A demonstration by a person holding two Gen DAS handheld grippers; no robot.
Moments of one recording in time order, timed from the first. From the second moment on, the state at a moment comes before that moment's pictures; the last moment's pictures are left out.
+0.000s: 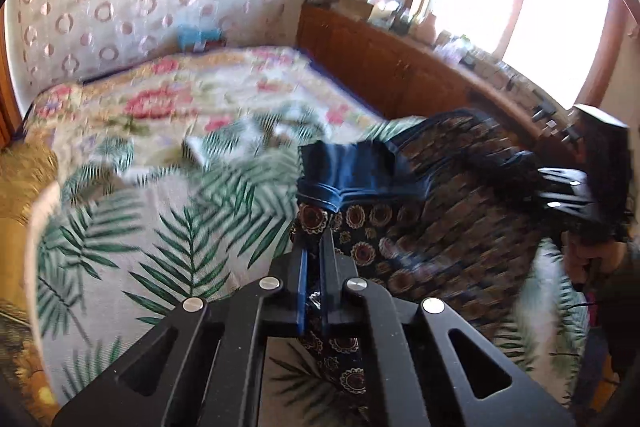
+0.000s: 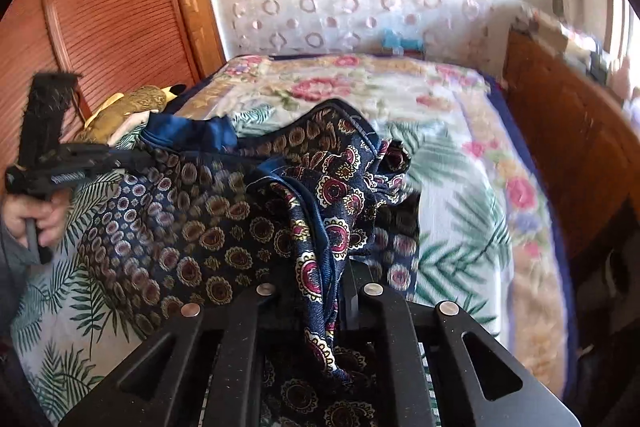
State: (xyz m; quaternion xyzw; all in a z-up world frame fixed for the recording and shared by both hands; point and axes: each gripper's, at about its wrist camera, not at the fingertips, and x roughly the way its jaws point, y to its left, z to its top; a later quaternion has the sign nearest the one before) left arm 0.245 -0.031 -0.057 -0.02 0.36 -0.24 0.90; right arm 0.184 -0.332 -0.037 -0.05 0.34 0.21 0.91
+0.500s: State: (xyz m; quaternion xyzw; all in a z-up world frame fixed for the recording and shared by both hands) left arm 0.176 0.090 0.016 -0.04 0.26 -0.13 0.96; right arm 0.189 -0.211 0.041 -0.14 0.24 0.32 0.90
